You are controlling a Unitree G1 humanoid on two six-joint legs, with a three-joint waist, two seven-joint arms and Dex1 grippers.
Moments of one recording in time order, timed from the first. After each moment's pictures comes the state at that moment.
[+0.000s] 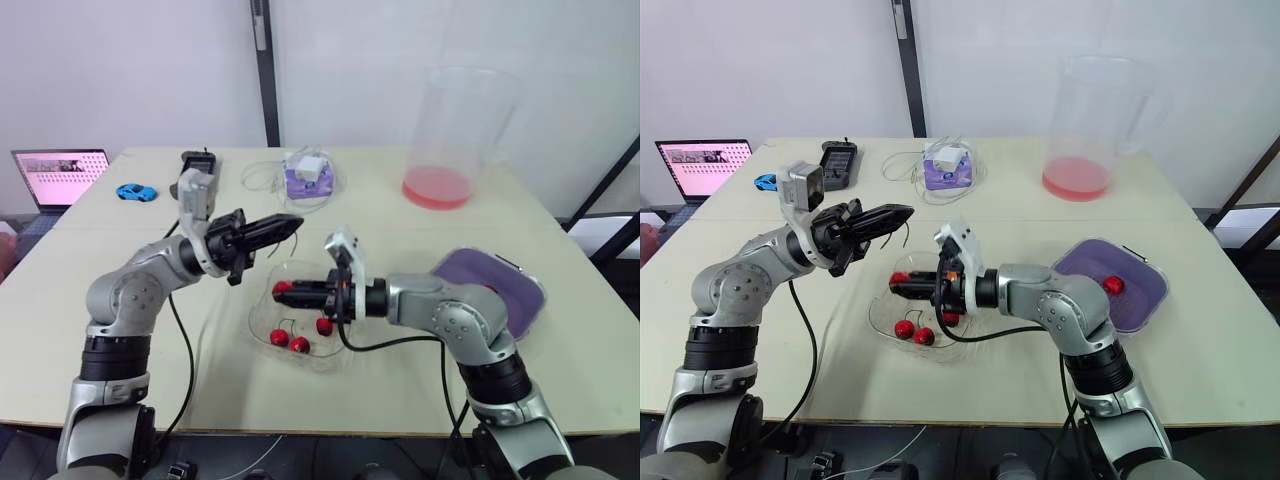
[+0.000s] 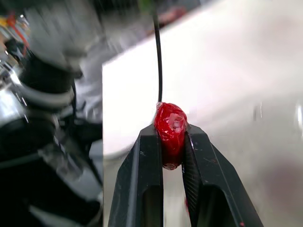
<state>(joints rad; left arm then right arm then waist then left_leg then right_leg) -0.71 0.48 0.17 0.00 -0.90 0.72 -1.13 -0.68 -0.32 0.19 -0.25 0.75 1.07 0.64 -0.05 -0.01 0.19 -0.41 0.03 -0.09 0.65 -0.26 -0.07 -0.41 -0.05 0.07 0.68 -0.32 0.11</state>
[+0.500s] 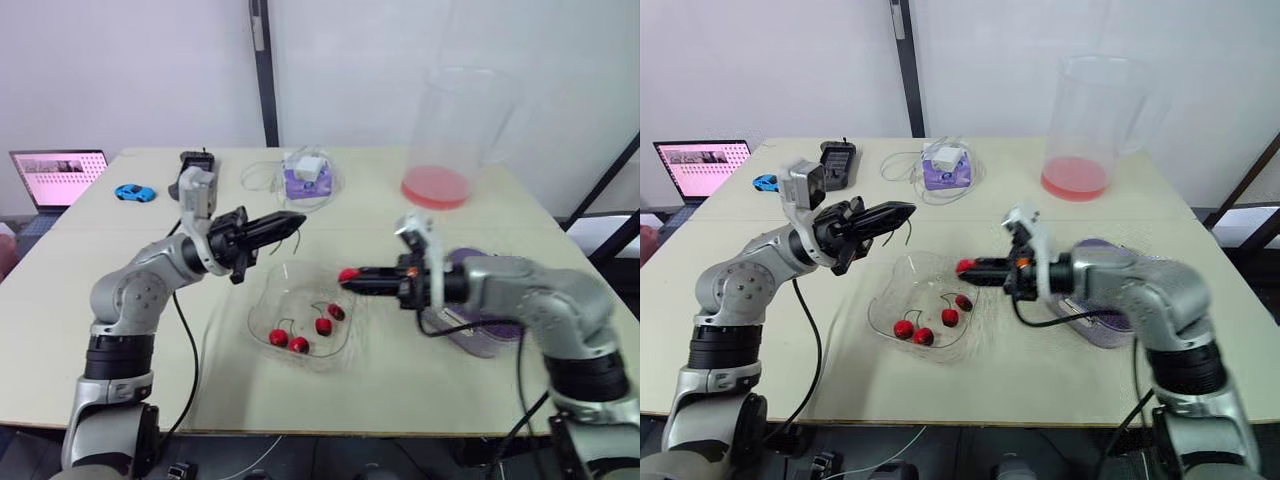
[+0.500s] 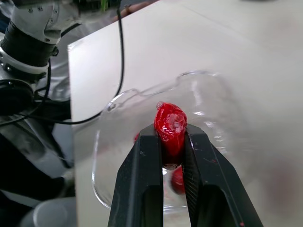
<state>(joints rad) -0.71 0.48 0.17 0.00 -0.90 0.71 -1.13 -0.68 -0.78 -0.06 -0.35 0.83 1.11 0.83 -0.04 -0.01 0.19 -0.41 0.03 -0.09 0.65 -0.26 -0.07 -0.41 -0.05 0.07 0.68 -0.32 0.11</state>
